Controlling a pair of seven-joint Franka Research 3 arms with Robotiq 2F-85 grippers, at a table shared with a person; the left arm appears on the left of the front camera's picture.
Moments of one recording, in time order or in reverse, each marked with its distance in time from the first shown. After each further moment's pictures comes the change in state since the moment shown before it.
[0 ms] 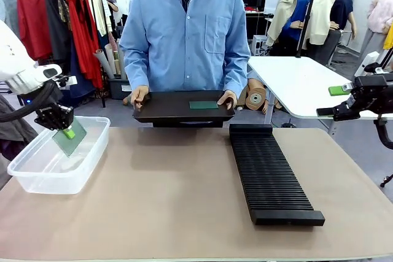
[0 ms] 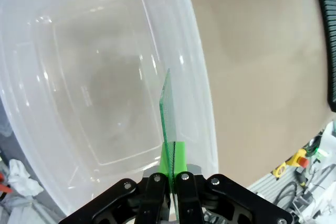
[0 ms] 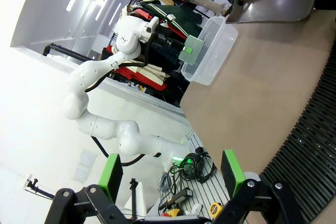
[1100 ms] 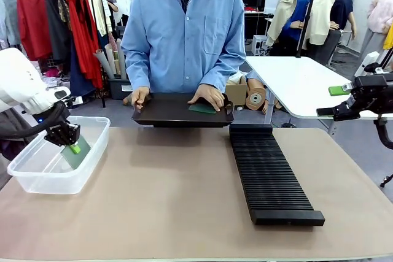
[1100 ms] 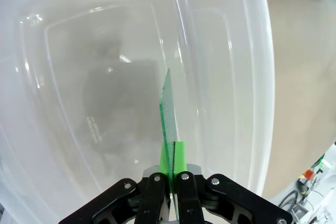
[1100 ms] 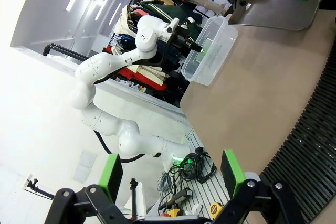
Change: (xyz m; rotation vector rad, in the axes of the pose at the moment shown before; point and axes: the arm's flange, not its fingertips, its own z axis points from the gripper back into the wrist) left arm 0.022 0.042 -0.073 -0.019 0.036 0.046; right arm 0.000 0.000 0.000 0.000 0.000 0.000
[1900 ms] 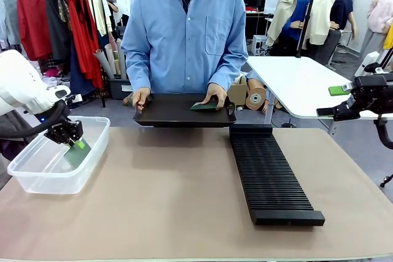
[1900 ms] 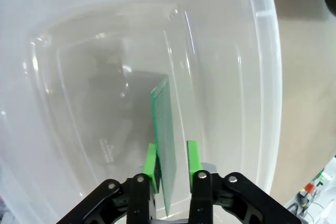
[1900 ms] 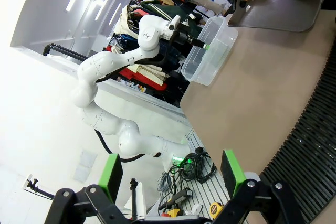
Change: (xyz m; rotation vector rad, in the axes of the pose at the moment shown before) left arm 0.015 0.007 0.002 0.016 -0.066 0.008; right arm 0.000 0.000 0.000 0.000 0.000 0.000
